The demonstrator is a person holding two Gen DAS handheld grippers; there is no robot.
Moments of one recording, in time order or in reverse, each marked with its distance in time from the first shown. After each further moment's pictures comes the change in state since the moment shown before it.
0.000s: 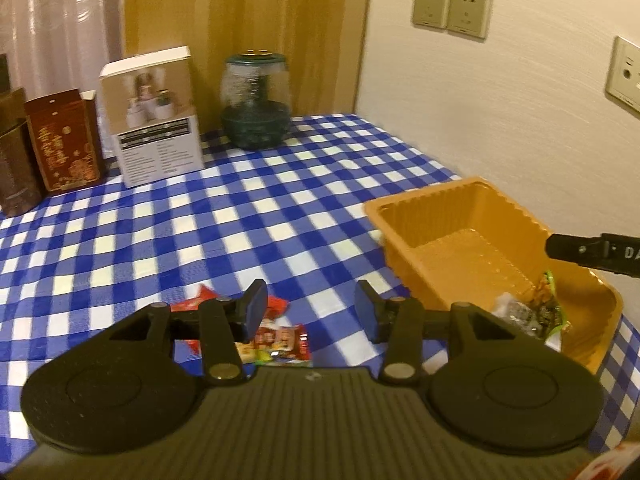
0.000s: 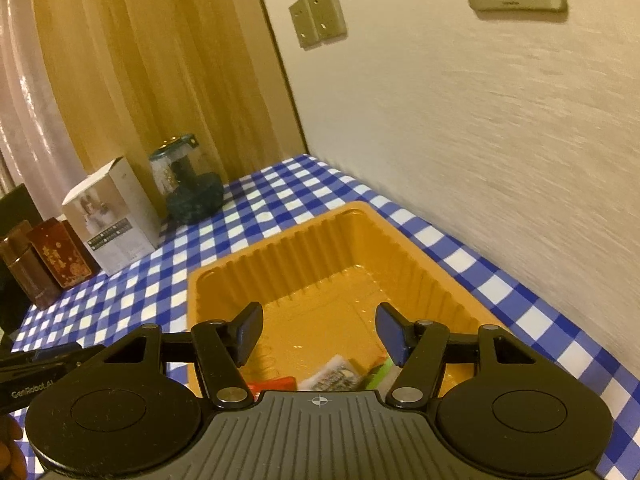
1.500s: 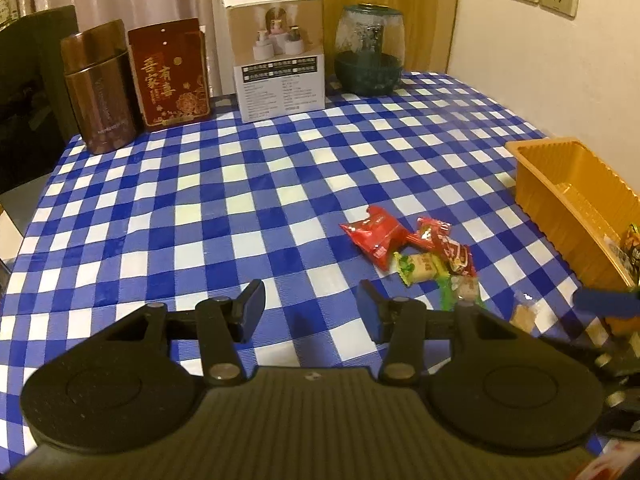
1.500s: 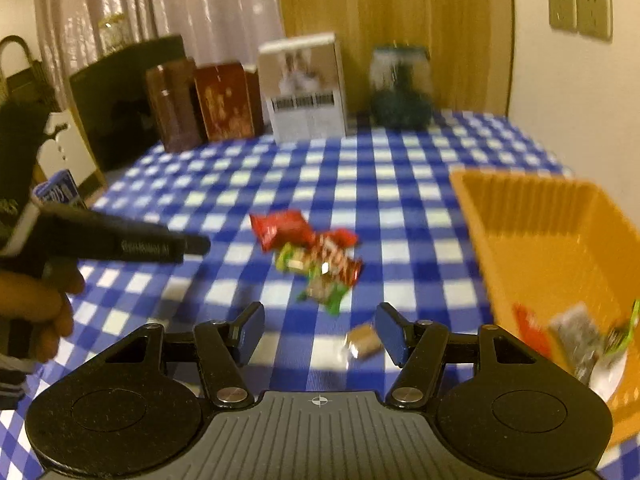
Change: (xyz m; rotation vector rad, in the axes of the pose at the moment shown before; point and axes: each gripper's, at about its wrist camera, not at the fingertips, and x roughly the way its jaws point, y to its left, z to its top) left arm -0.015 0.106 -0.041 -0.039 0.114 0.150; right arm 0.022 0.157 -0.102 -0.386 0.229 0.258
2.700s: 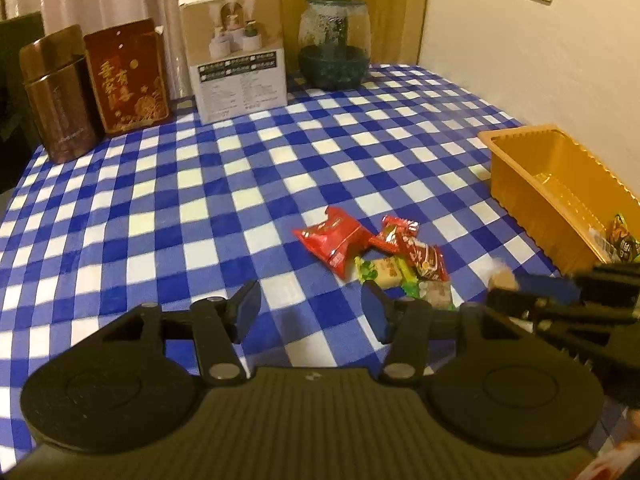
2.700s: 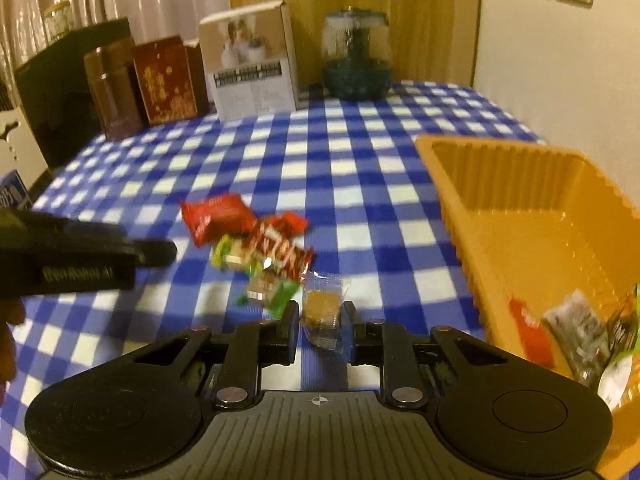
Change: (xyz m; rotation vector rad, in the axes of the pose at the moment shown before) left arm 0.021 -0.022 0.006 0.046 0.002 -0.063; right arm 0.037 -0.023 0.018 0.044 0.007 -0.116
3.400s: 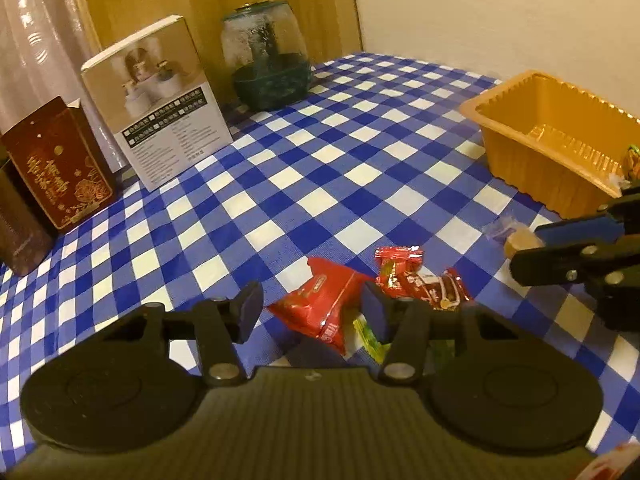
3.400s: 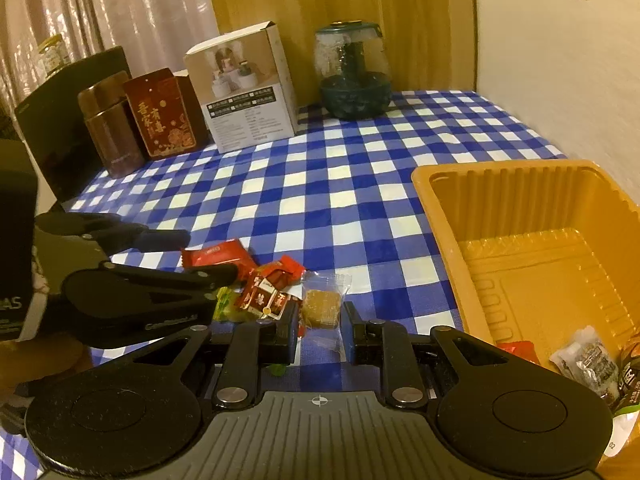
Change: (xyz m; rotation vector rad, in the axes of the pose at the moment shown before) left arm 0.057 -0.025 0.024 0.297 -0.030 -0.016; right arm 0.009 -0.015 0.027 0.065 -0.011 0.055
